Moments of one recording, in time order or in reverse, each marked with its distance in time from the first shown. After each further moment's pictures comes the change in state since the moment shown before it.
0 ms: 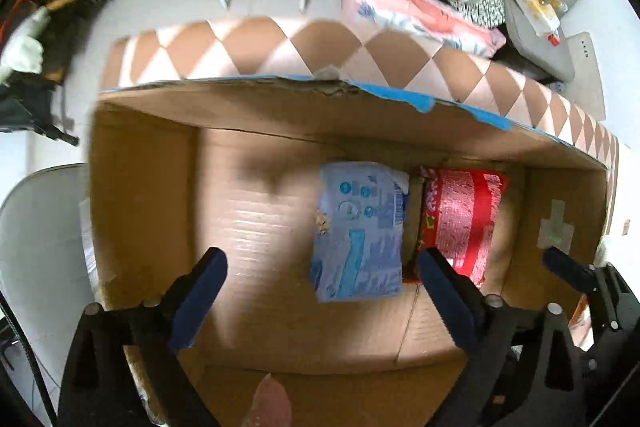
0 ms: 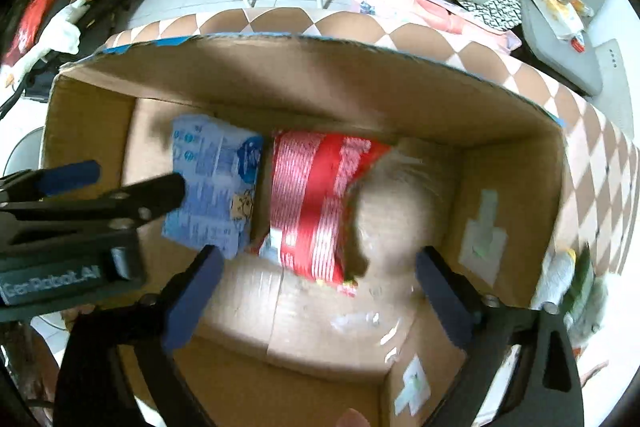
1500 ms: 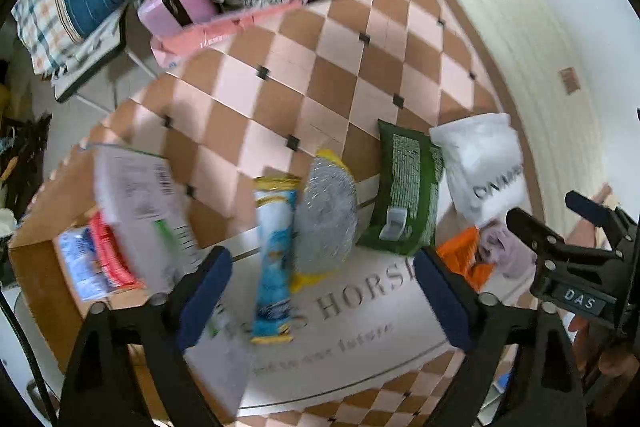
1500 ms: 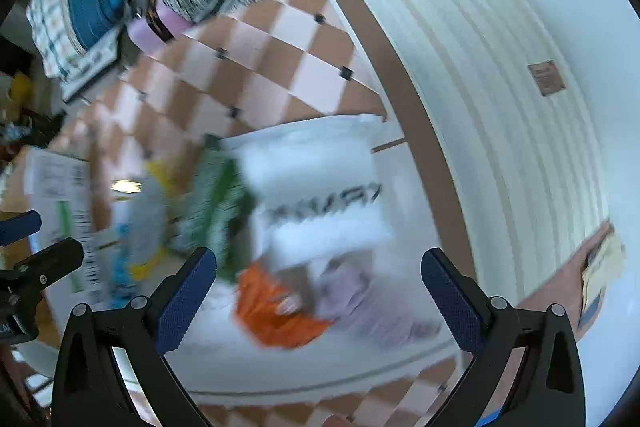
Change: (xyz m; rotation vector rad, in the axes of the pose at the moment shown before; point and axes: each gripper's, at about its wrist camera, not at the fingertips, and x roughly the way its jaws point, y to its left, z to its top) left arm 0.028 -0.377 -0.070 0.495 -0.020 0.017; right arm -0.059 -0.404 -0.208 0.499 -0.159 -0.088
